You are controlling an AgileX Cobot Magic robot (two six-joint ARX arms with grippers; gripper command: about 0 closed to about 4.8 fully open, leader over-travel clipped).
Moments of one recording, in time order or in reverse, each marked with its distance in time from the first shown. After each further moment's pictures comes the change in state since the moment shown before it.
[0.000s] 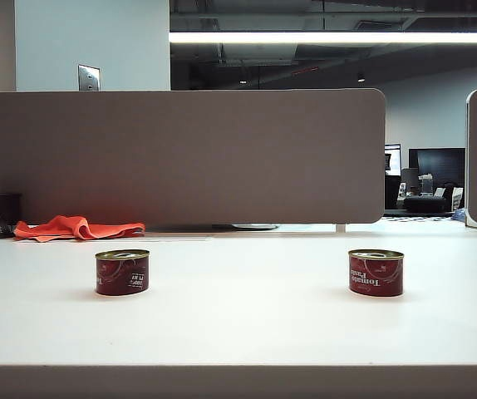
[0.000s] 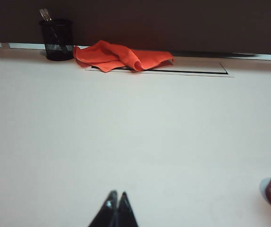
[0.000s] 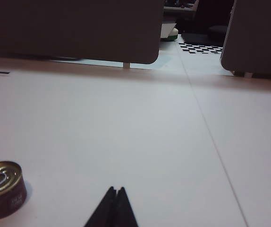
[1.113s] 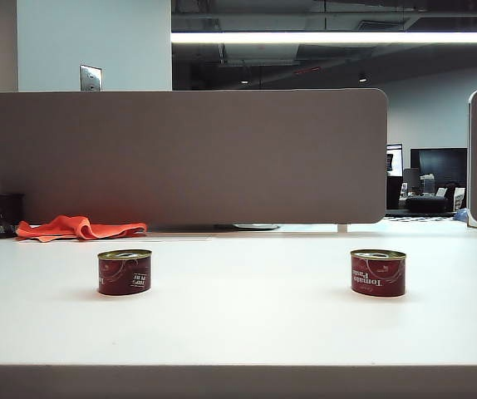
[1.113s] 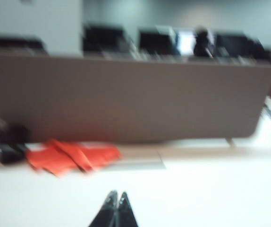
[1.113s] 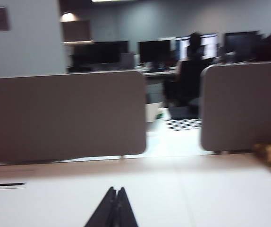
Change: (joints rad) left arm 0.003 0.339 0.595 -0.048 0.214 -0.043; right arm 0.000 0.133 0.622 -0.264 0.078 0.117
